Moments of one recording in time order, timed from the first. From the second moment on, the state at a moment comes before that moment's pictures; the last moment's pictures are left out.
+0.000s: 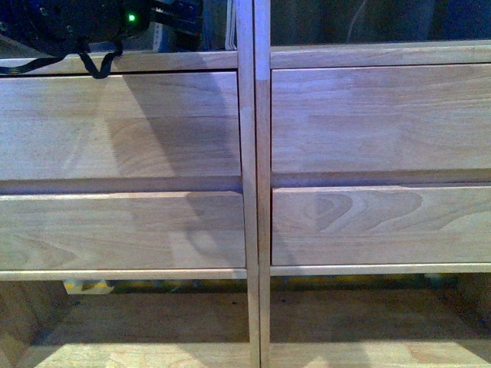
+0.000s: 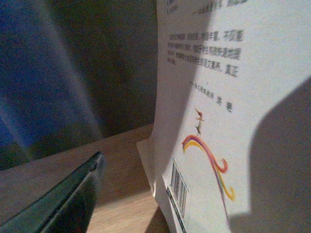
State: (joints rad) left arm -0.19 2.21 1.87 0.50 0.11 0.27; right arm -0.44 0.65 0.37 0.82 -0.95 0.48
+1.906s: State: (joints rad) left arm 0.00 0.68 0.12 0.55 0.00 0.00; right arm 0.00 0.22 0.09 0.12 0.00 0.01
